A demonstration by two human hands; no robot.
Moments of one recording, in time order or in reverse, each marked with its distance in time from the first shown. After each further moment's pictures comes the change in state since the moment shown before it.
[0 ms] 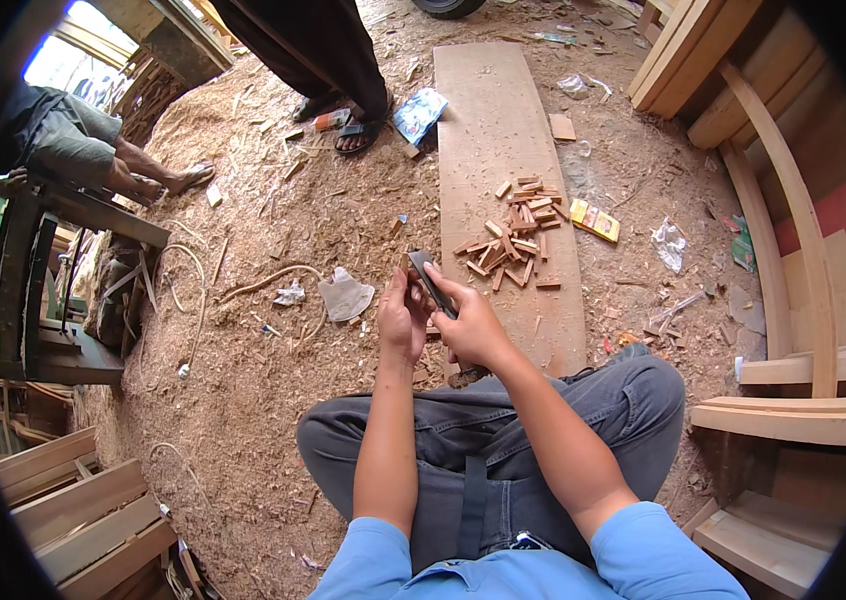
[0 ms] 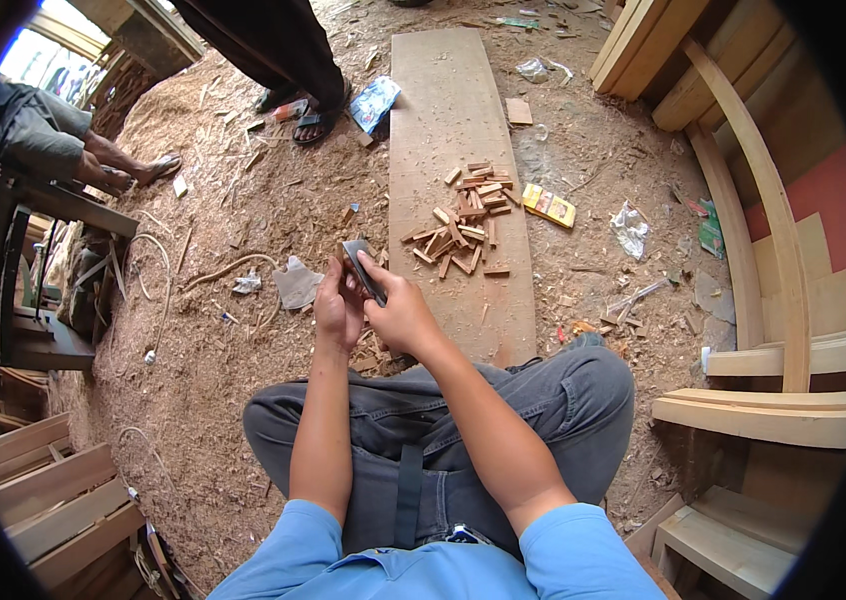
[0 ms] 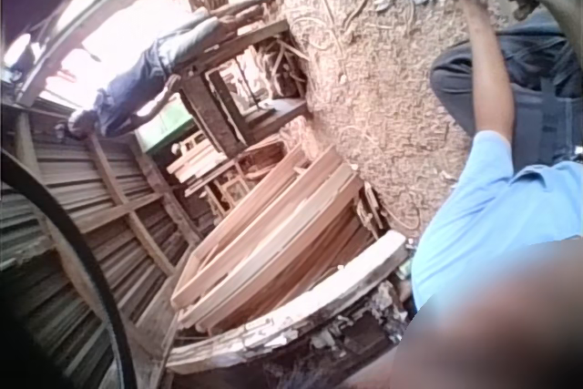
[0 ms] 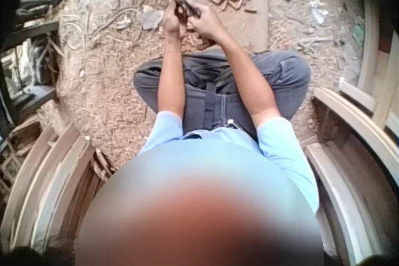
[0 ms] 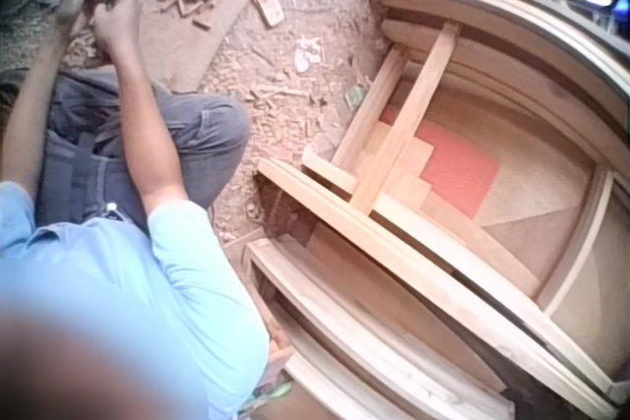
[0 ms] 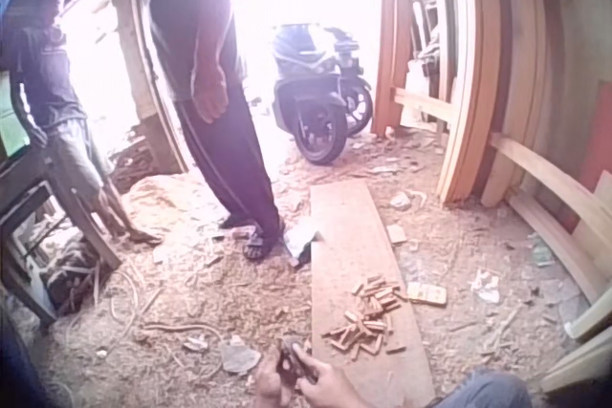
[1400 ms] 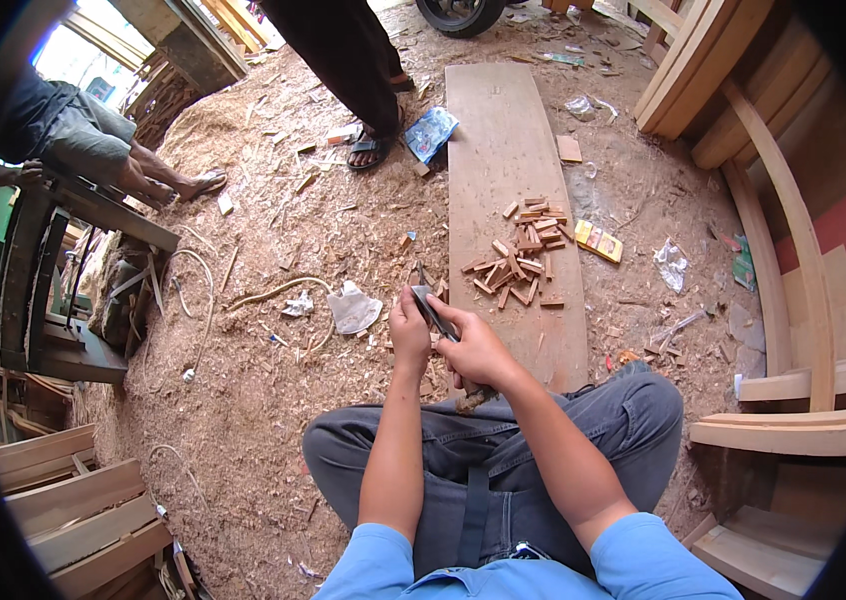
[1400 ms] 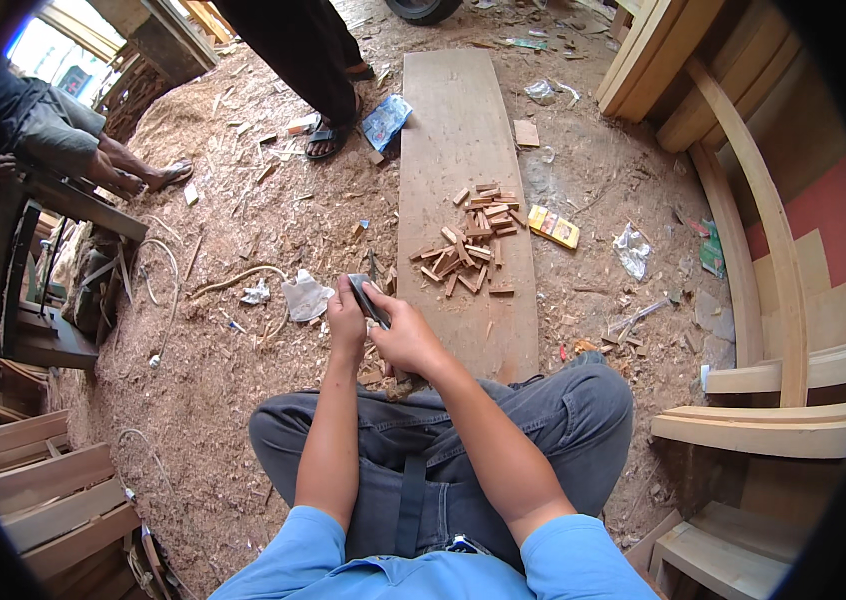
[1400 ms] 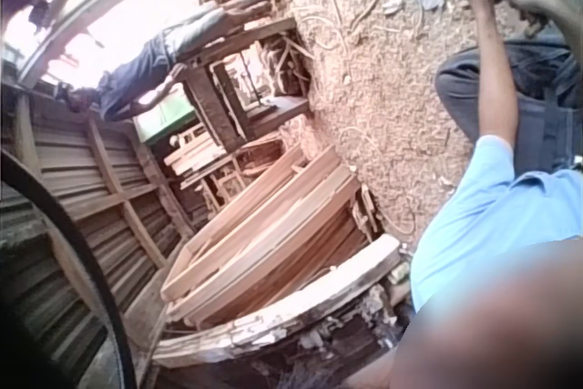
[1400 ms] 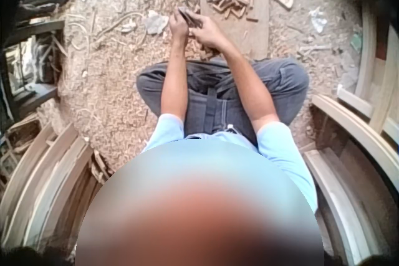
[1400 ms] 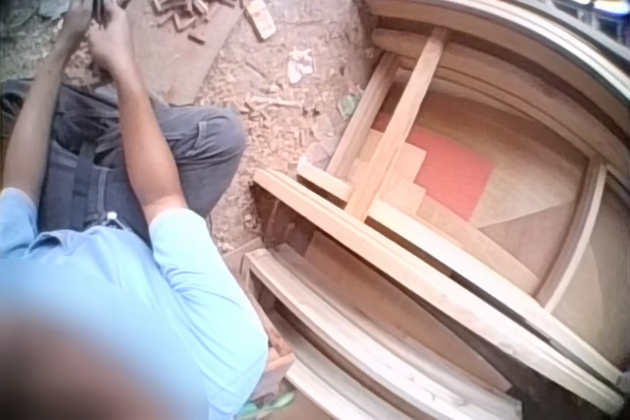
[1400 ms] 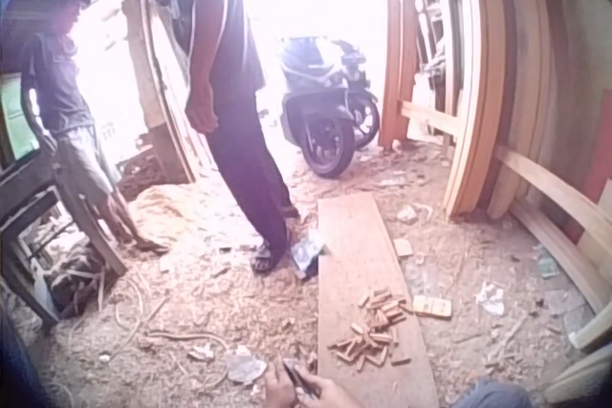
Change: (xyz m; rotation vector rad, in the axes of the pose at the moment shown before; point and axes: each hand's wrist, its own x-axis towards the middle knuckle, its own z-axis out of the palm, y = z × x) left_hand 0.005 -0.014 -0.009 0.570 0.249 0.188; right_hand -0.011 -0.027 0.001 0.150 -0.152 0.235
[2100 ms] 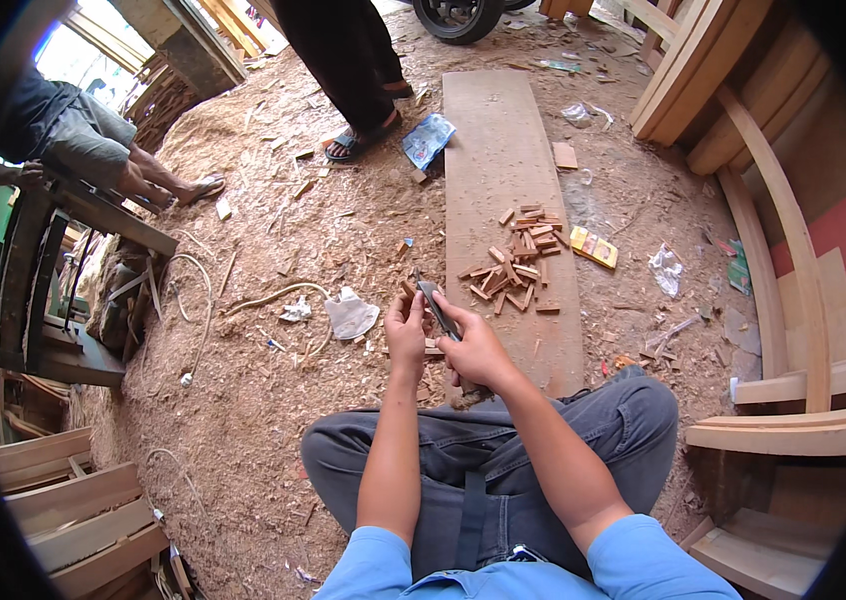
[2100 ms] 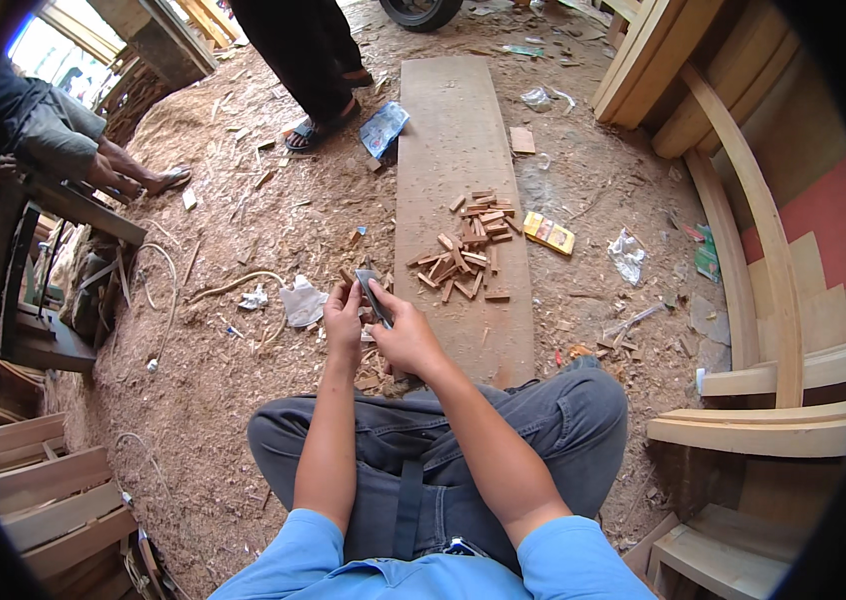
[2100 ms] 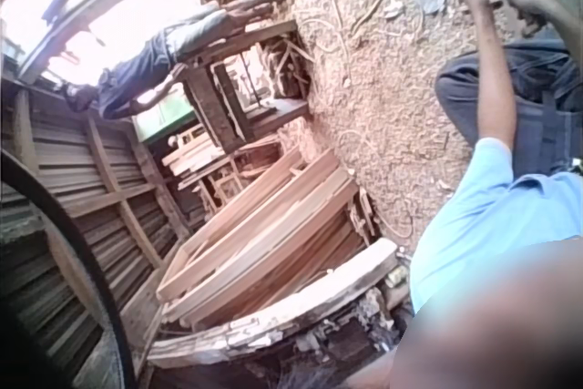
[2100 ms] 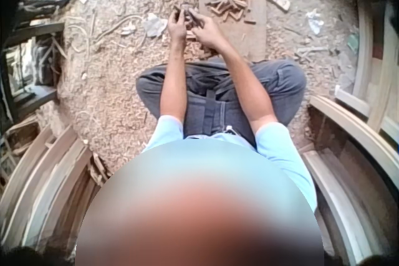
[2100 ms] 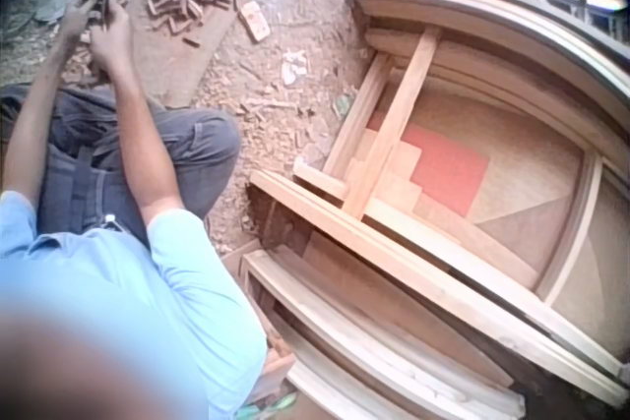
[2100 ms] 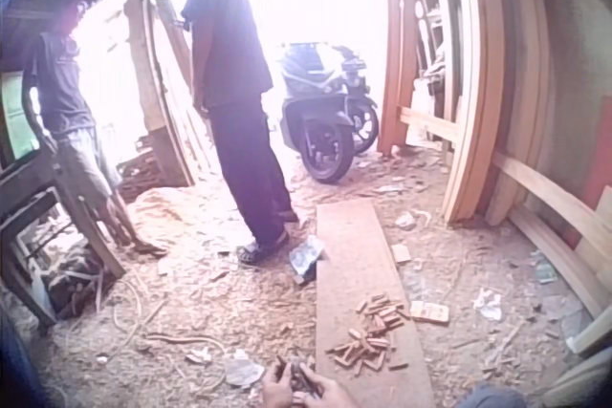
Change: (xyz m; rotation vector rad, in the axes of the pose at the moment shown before) left_hand 0.000 0.008 0.000 -0.067 -0.062 -0.012; right_hand 0.002 0.001 -0.003 -0.029 0.100 -0.034
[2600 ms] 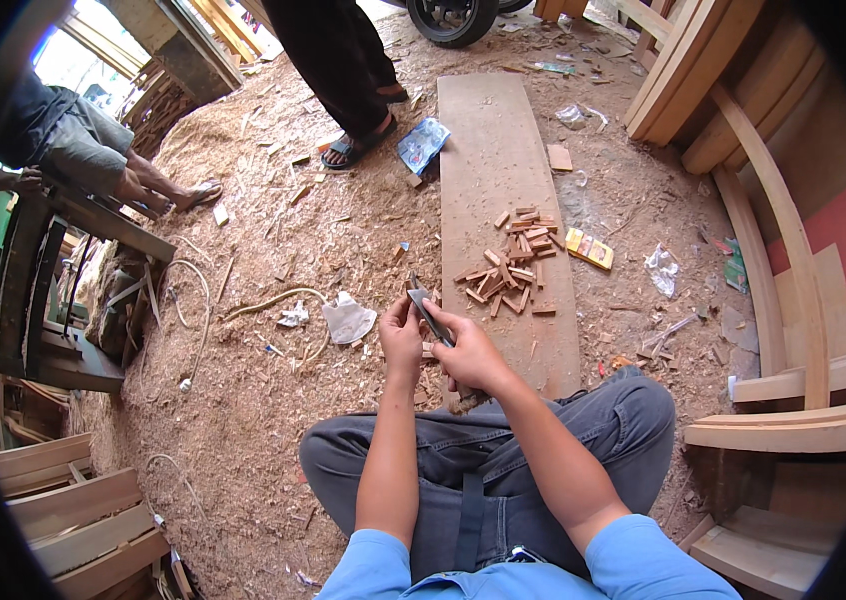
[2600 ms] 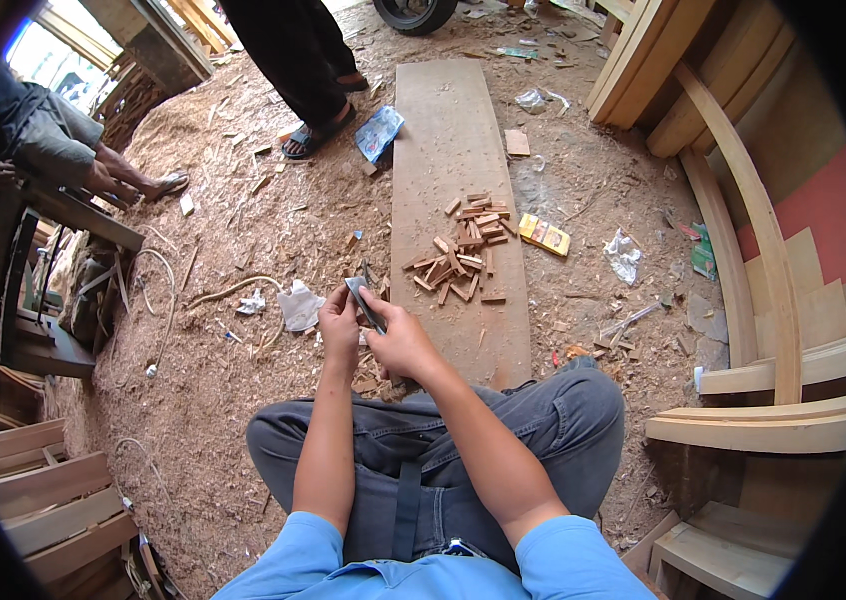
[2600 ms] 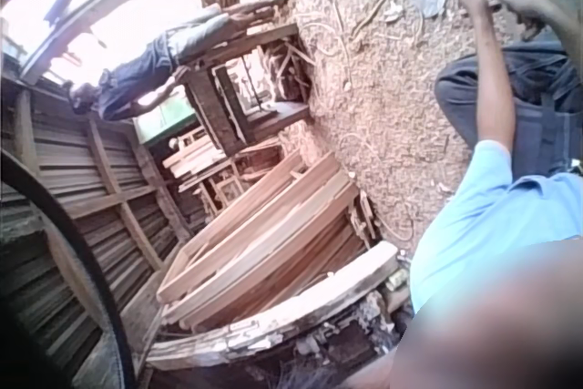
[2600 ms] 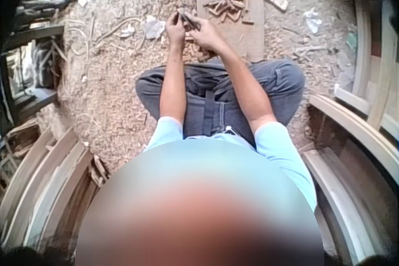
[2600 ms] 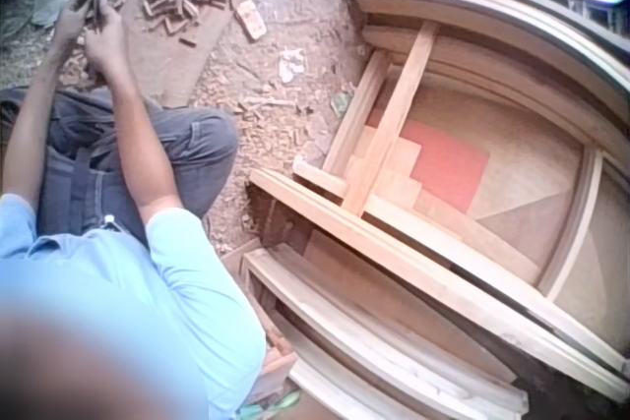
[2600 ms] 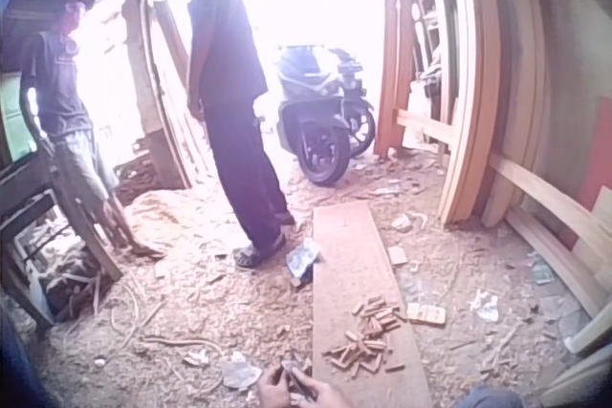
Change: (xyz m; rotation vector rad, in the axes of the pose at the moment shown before) left_hand 0.005 -0.011 -0.007 0.018 -0.036 0.028; right_hand -0.001 0.001 0.000 -0.008 -0.050 0.036
